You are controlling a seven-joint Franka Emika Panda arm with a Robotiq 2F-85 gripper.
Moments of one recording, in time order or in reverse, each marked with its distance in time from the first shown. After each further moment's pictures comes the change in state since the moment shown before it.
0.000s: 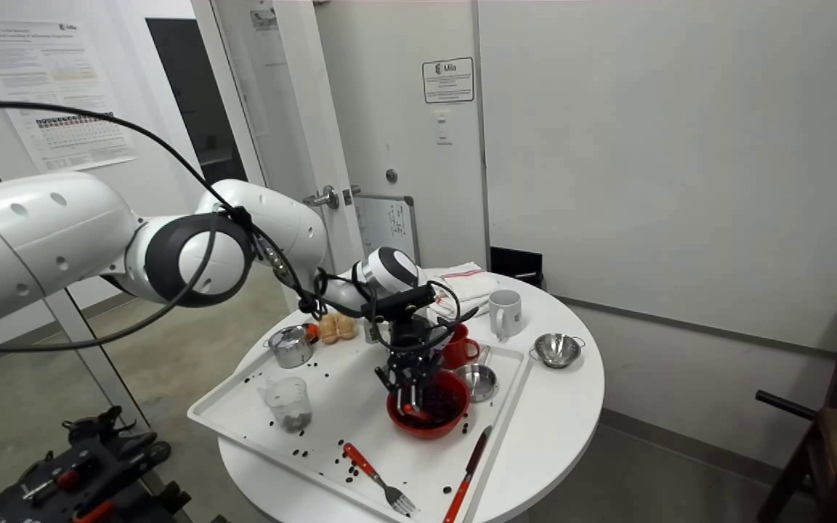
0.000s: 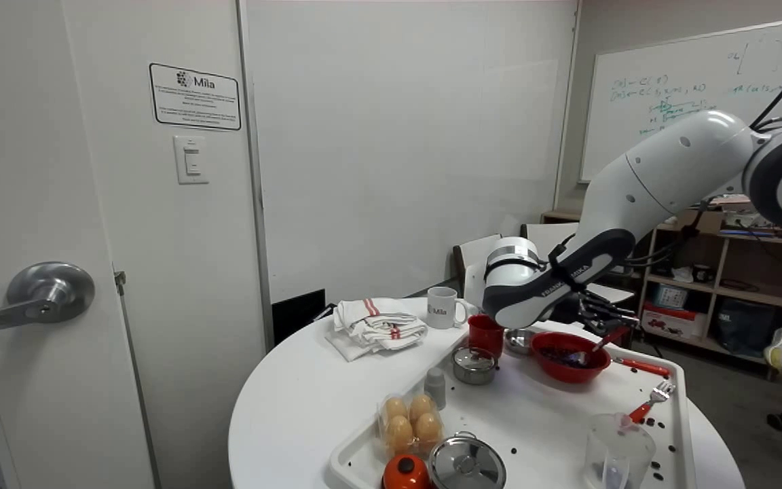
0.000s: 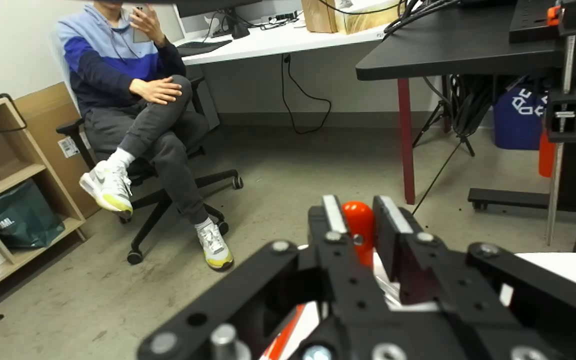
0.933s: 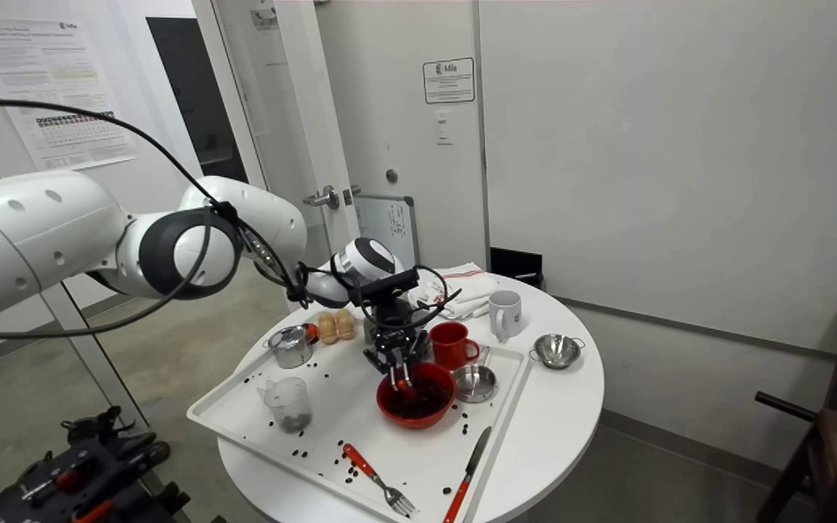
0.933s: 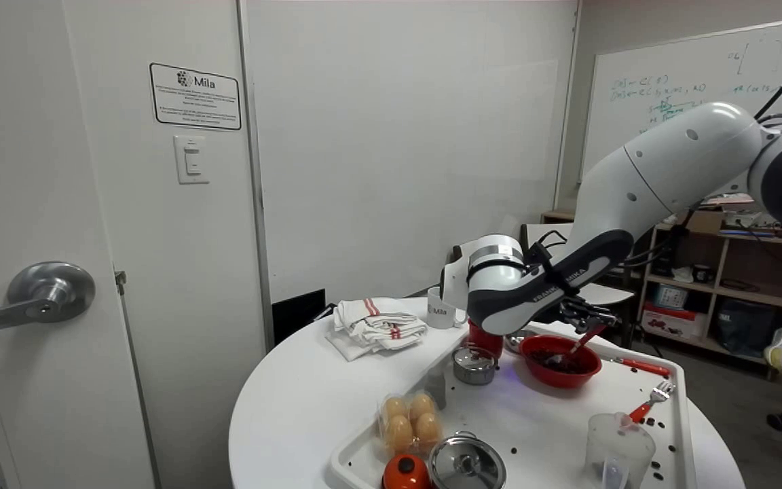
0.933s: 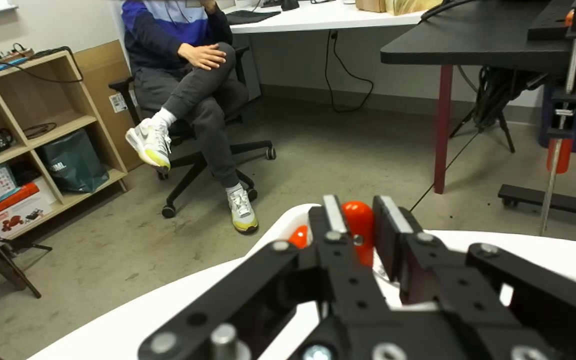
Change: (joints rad) arm 0.087 -0.004 0.006 0.031 -0.042 0.028 -0.086
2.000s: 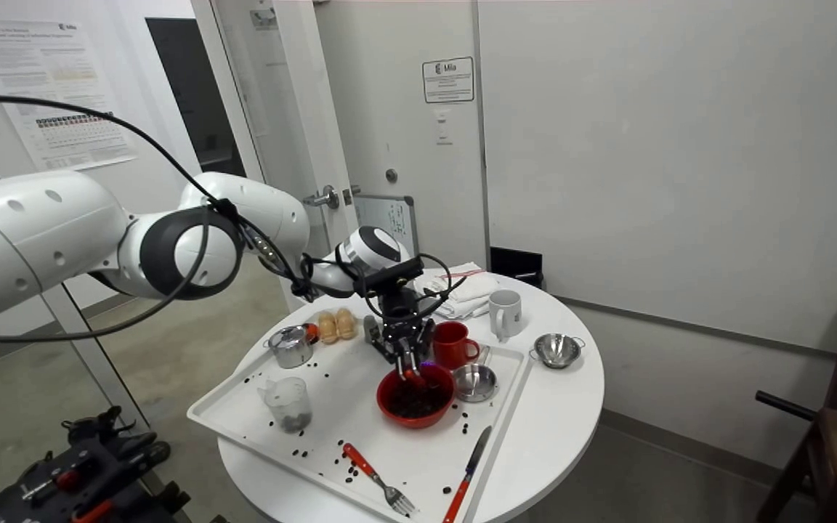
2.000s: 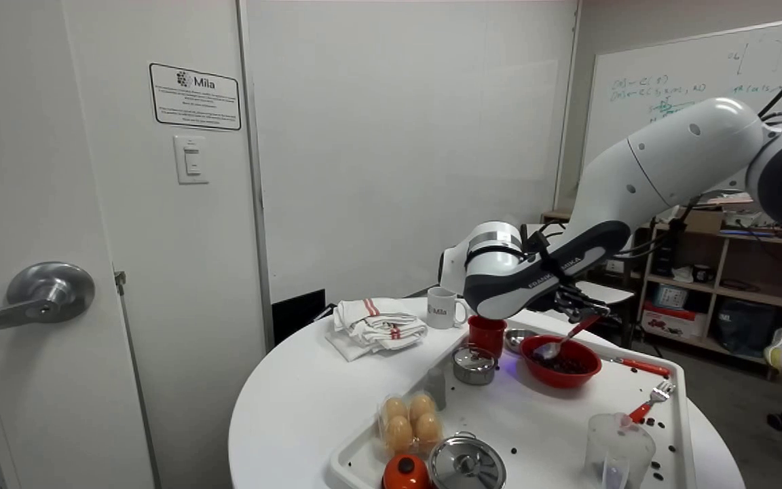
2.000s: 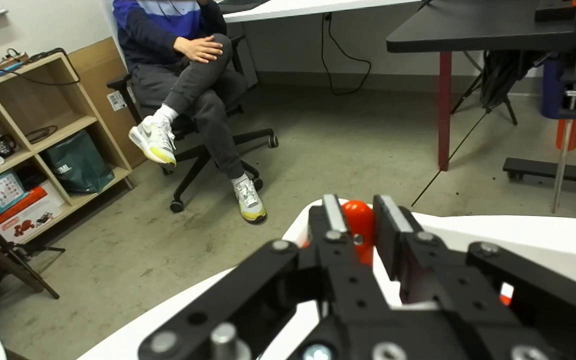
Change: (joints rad) arm -0.013 -0.001 -0.013 0.058 0.010 -0.003 0.020
